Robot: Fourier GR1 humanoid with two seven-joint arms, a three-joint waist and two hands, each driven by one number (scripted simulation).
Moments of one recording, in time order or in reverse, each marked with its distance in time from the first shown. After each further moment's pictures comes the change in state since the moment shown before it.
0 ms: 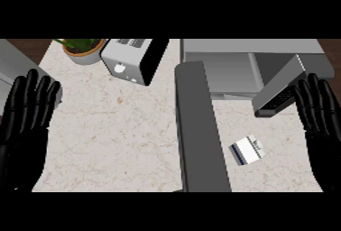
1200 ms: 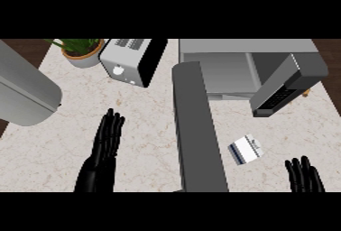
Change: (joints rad) left arm 0.202 -0.093 -0.421 0.182 -0.085 0.280 -0.219; right arm 0.637 0.075 0.218 -0.027 0.063 -0.085 -0.393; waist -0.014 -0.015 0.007
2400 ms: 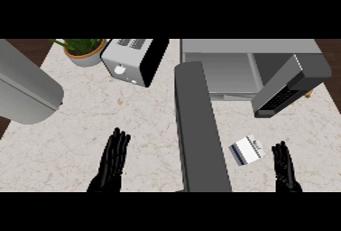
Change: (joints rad) left arm 0.100 0.071 -0.111 0.040 0.086 0.060 -0.139; right arm -0.310 0.006 -0.204 0.659 -0.058 -0.090 -0.327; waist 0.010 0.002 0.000
